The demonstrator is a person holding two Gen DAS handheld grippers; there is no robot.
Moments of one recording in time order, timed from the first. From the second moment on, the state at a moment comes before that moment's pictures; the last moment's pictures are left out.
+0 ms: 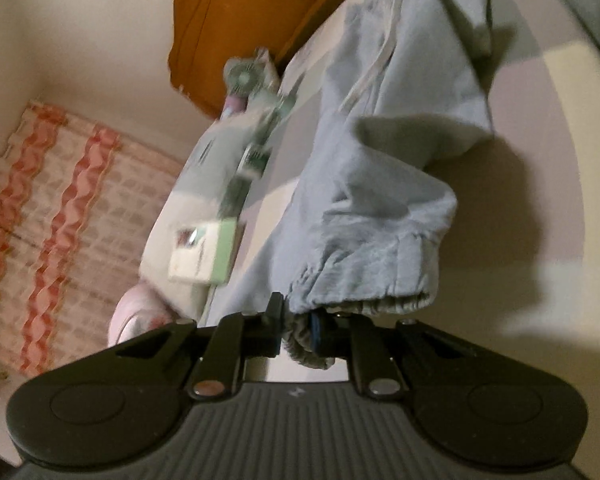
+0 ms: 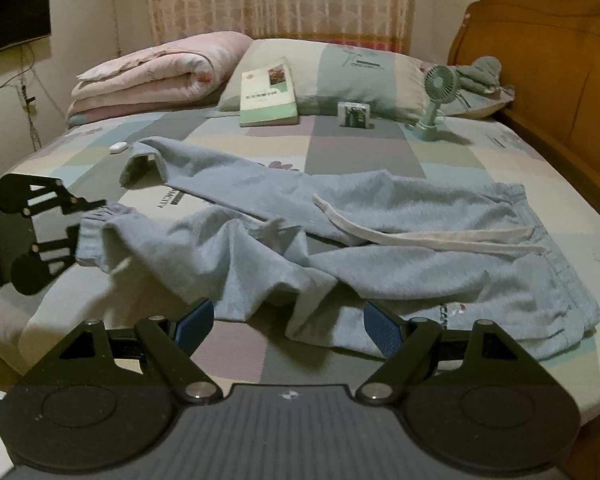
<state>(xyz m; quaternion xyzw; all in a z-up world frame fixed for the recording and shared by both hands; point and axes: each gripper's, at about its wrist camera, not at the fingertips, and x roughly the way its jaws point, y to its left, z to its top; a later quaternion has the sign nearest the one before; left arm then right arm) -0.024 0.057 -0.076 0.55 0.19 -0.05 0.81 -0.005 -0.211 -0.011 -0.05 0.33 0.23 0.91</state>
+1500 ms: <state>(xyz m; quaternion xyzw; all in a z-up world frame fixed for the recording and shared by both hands) -0.052 0.211 -0.101 -0.30 0.40 -0.01 0.86 0.027 -0.137 -0.022 -0.02 0.39 0.36 0.85</state>
